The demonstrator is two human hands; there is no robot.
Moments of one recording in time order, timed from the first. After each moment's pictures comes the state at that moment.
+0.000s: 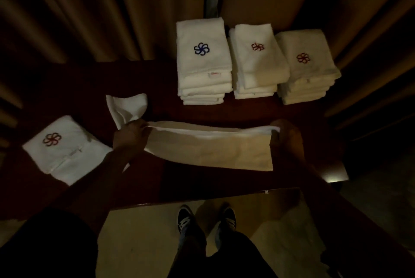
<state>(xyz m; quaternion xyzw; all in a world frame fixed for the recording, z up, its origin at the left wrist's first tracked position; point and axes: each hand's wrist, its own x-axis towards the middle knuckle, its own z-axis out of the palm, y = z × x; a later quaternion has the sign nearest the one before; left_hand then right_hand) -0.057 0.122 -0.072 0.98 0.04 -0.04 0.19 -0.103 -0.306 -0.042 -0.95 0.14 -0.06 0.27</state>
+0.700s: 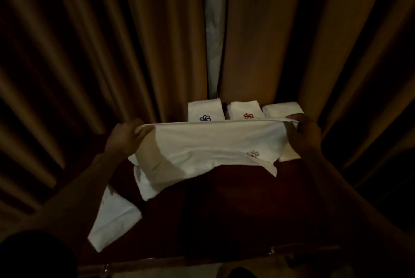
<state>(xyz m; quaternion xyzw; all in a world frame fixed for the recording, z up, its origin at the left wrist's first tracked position) -0.034 0.131 0.136 0.97 -0.05 0.14 0.21 -0.050 -0.347 0.122 -0.88 0.10 -0.26 0.39</state>
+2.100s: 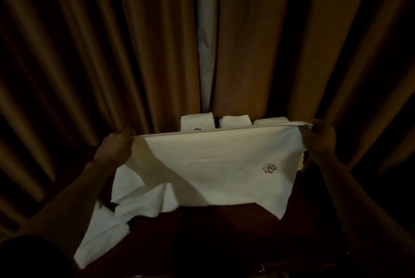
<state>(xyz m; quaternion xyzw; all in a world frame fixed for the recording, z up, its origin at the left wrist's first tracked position) -0.033 0.127 0.139 0.99 0.01 0.12 0.10 -0.053 -0.405 0.157 -0.84 0.18 -0.28 0.43</state>
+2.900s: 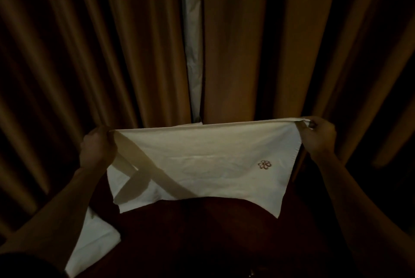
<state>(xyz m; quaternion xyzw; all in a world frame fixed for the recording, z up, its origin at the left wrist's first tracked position) -0.072 0.086 0.186 0.93 0.13 0.28 0.20 -0.079 -0.445 0.186 -0.79 0.18 -0.34 0.48</state>
